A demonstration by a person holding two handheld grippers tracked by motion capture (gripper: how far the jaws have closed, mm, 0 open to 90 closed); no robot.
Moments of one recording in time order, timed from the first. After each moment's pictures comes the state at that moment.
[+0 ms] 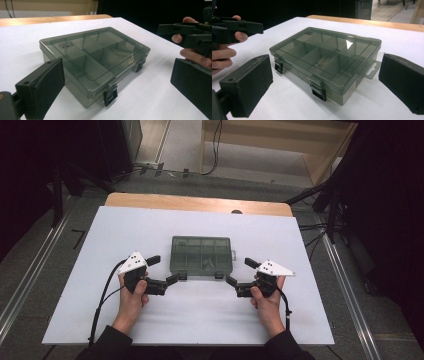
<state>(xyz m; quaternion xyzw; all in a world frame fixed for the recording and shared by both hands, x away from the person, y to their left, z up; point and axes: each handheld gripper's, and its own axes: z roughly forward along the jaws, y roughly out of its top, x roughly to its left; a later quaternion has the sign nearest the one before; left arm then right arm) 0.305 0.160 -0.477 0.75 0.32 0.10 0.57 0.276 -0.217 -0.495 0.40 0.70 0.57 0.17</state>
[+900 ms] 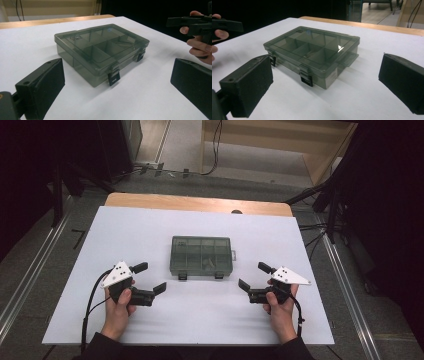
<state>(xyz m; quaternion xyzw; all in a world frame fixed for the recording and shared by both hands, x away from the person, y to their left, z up) 0.276 0.195 -0.477 0.75 0.32 0.13 0.57 0.253 -0.249 -0.494 0.40 0.69 0.56 0.21</state>
